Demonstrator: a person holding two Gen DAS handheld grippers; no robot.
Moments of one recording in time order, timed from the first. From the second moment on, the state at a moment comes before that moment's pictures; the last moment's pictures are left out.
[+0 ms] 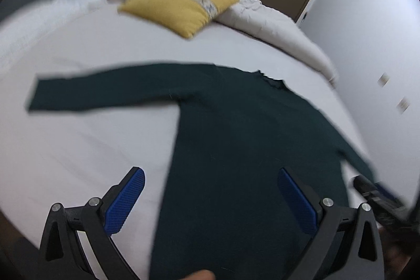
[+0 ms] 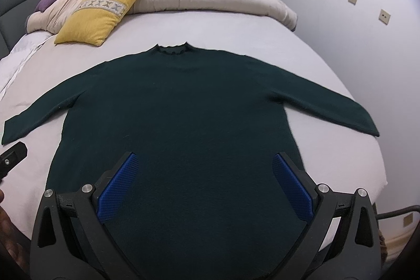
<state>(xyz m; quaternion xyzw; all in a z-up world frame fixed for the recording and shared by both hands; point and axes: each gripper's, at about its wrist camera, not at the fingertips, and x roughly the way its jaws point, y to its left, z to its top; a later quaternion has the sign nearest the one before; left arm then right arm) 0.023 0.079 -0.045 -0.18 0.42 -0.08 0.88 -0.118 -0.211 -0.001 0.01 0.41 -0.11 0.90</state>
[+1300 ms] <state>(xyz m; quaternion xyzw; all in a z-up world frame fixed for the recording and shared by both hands) 0.108 0.397 -0.177 -0.62 0.29 0.12 0.72 0.018 -0.166 -0.093 0.18 0.46 0.09 0.86</state>
